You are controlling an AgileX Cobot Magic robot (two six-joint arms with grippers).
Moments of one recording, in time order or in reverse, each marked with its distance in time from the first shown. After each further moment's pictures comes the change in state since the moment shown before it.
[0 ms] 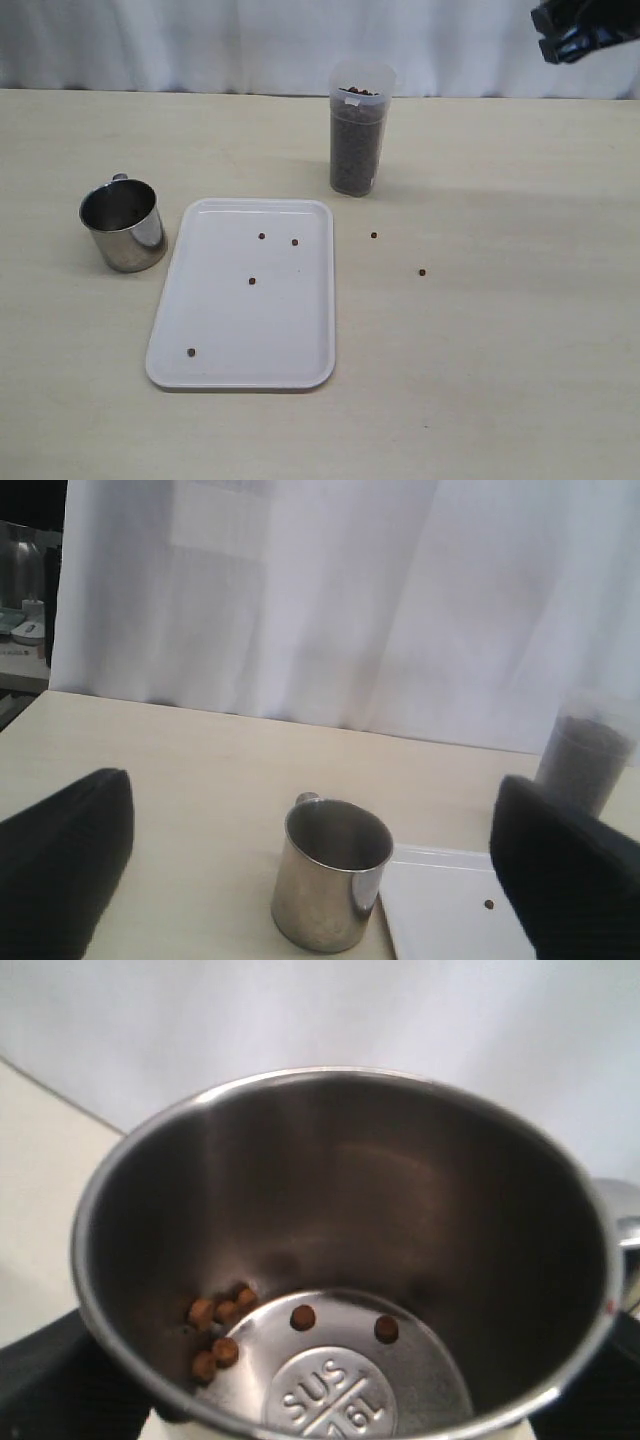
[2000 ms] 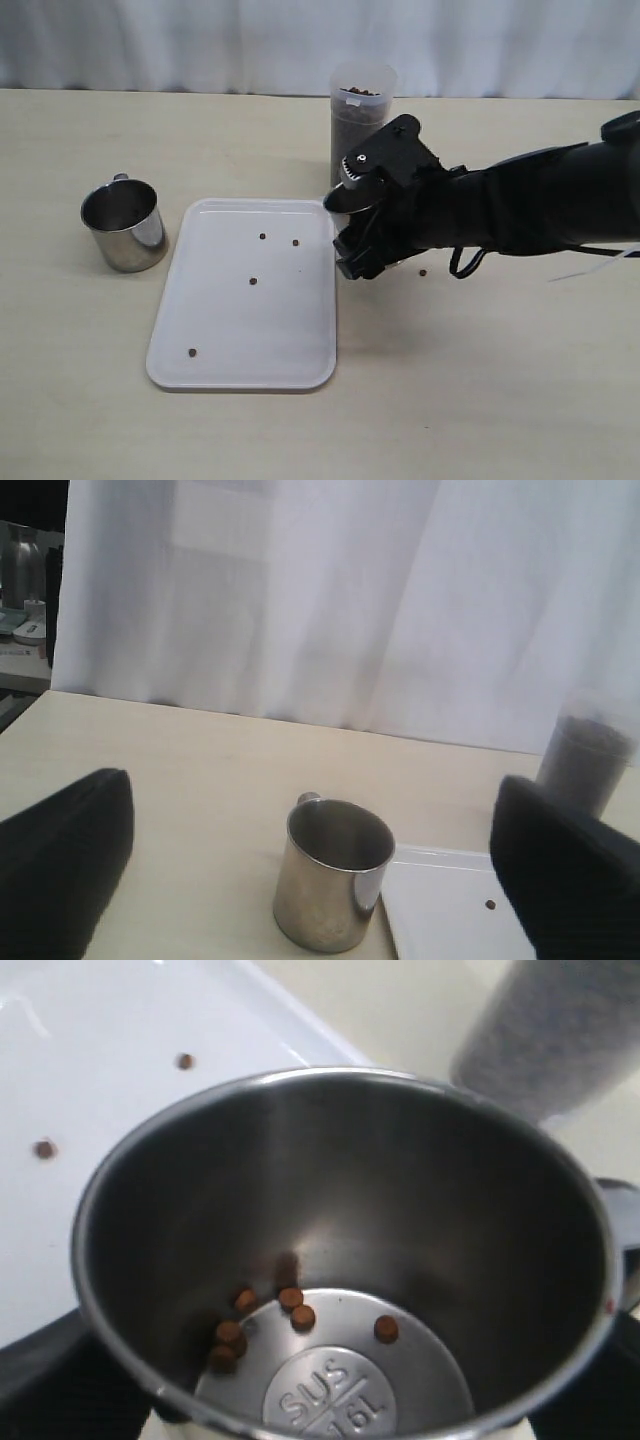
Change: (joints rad) left arm 0.000 0.000 0.000 0.000 0.000 0.000; right arm 0.521 0.236 0.227 0.574 -0.110 -0.236
